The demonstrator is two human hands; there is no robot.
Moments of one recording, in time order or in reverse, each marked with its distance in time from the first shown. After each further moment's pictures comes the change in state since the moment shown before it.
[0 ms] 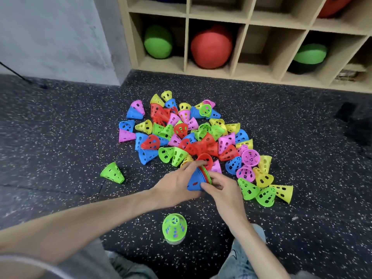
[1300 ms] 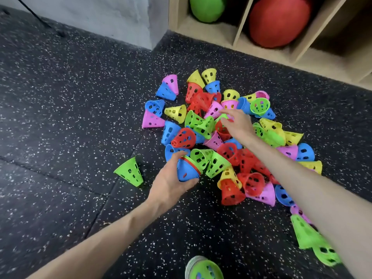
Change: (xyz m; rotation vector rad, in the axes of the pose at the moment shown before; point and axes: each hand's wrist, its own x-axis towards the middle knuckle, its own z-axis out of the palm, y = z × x) left_hand 0.015 -0.178 0.001 -0.370 0.444 -0.480; right_hand 0.331 -0.023 0.123 -0.549 -0.138 -0.234
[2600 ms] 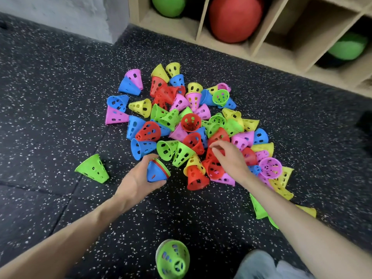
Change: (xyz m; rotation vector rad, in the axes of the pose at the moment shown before) left_hand -0.004 -0.014 0.012 0.145 -0.150 0.015; right_hand -0.131 0.086 -0.021 0.029 -0.035 0.015
